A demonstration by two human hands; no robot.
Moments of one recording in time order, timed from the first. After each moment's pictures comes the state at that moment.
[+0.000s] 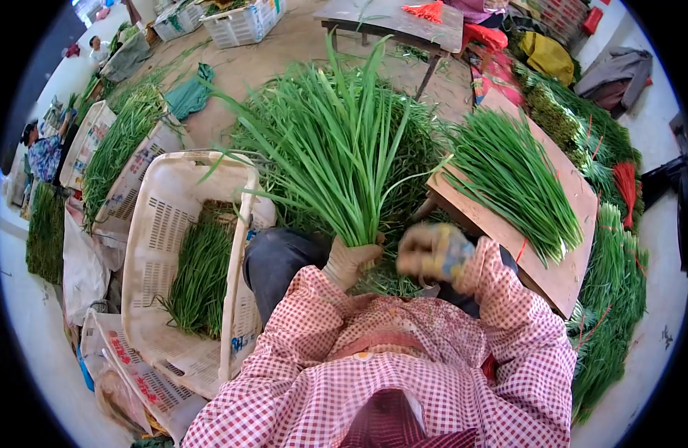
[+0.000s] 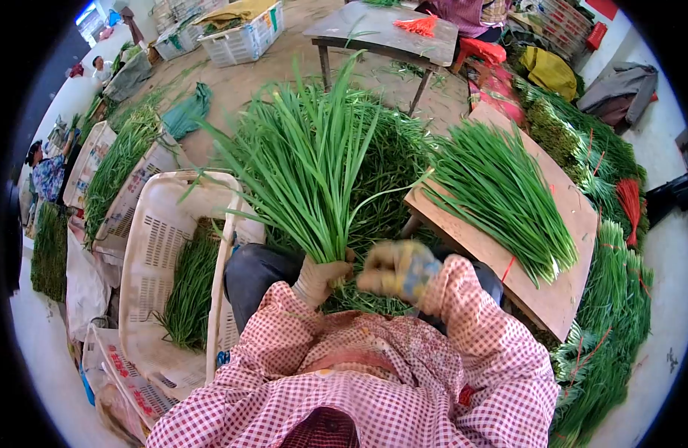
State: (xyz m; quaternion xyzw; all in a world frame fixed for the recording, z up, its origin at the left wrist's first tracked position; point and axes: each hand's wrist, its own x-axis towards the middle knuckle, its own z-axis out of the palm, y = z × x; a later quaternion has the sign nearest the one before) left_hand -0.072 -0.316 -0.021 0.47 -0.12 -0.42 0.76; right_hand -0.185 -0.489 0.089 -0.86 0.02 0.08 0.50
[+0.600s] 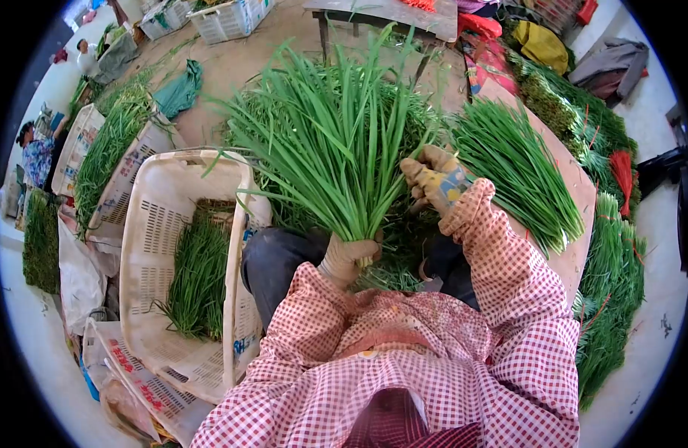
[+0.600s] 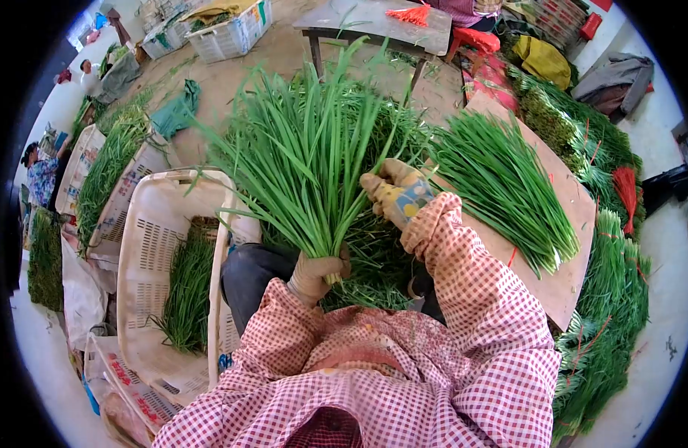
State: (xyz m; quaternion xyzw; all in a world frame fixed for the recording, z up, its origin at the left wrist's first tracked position) left_hand -0.065 -0.315 -0.011 0.38 -0.11 -0.44 0.80; right_hand -0.109 -0.511 0.086 -0.69 0.24 -0.09 0.68
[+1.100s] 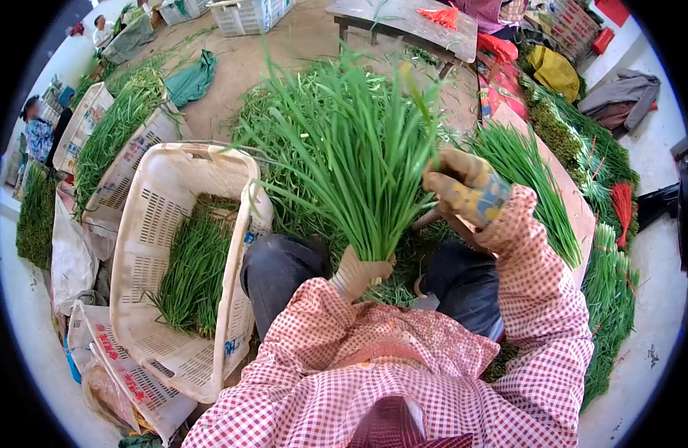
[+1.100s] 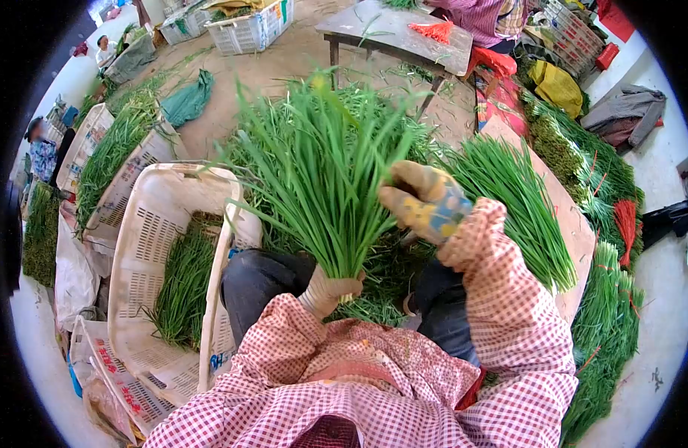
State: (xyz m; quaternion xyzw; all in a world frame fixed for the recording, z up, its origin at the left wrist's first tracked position) left_hand -0.073 -0.322 -0.025 0.45 -0.11 -0.46 0.76; right_hand -0.111 -0.529 0.150 -0.84 0.06 -0.03 0.54
